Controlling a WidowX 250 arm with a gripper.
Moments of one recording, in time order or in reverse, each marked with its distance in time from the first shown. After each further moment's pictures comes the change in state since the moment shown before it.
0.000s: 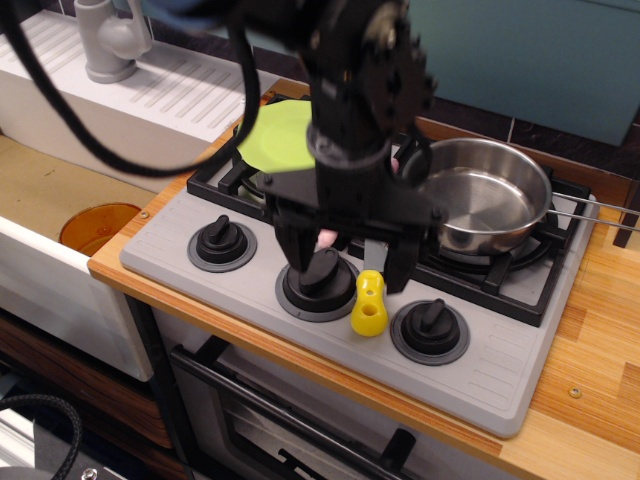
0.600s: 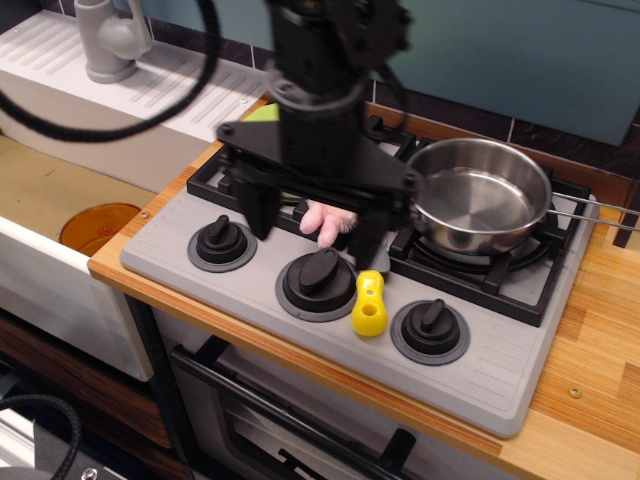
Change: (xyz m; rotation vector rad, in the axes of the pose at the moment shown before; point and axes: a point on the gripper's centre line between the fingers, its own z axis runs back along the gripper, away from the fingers) arm -0.006 0.016 0.043 0.049 0.037 -0.033
